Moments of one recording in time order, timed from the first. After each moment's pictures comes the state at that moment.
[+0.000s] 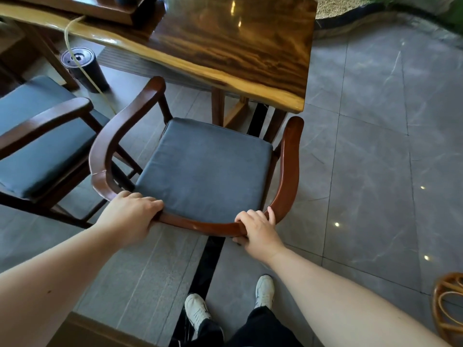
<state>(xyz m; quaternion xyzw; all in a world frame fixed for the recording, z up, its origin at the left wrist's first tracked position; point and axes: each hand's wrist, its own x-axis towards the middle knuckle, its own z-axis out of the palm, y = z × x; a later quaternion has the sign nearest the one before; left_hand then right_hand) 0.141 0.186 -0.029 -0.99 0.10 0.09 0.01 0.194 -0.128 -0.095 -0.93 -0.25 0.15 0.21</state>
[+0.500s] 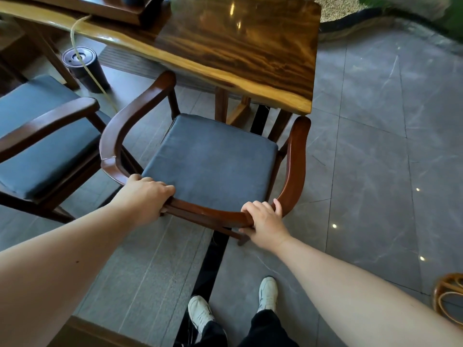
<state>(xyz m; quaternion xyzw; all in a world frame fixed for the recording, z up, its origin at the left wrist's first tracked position) 0.175 0.203 -0.017 -0.98 0.09 0.17 0.06 0.210 -0.102 -0.085 -0.94 -0.25 0.15 0.18</state>
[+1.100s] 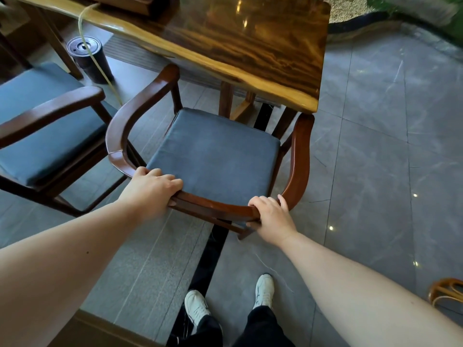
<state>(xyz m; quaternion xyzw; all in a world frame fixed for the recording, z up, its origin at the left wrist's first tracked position) 0.163 0.202 -0.031 -0.99 0.10 0.09 0.00 0.214 -0.110 -0.082 -0.94 -0.26 0.16 0.14</state>
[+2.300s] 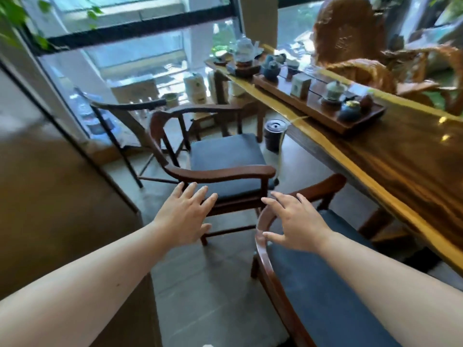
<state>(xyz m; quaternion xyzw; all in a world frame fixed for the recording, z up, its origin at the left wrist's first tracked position) 0.073 0.342 0.116 -0.94 -0.28 0.12 0.14 0.318 0.202 0.069 -0.72 -0.69 0.06 0.07</state>
